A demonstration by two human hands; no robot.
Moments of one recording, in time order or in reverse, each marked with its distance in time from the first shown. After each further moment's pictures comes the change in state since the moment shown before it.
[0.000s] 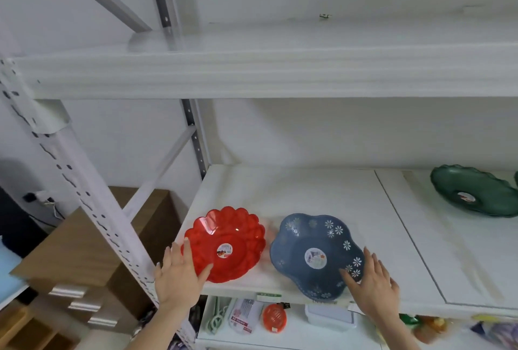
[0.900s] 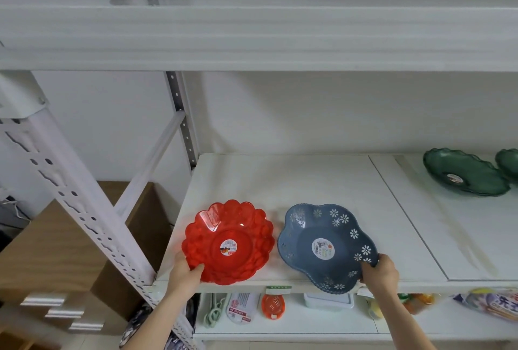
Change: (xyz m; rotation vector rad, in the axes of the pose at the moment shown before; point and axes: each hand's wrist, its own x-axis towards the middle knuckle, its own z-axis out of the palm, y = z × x) left_hand 0.040 -0.021 0.045 -0.997 -0.408 -0.216; right_hand 0.020 -0.010 0.037 0.567 0.120 0.404
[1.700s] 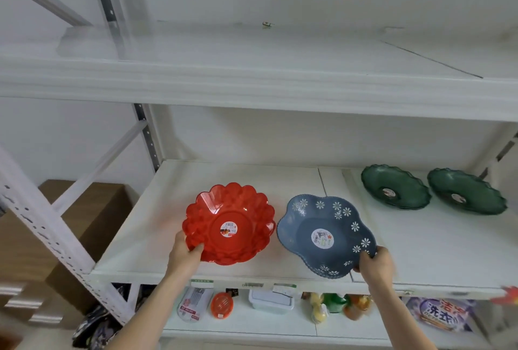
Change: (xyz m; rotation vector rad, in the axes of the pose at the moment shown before) left_hand -0.107 0.125 0.123 -0.165 0.046 0.028; right_hand 0.078 0.021 -0.180 0.158 0.053 -0.068
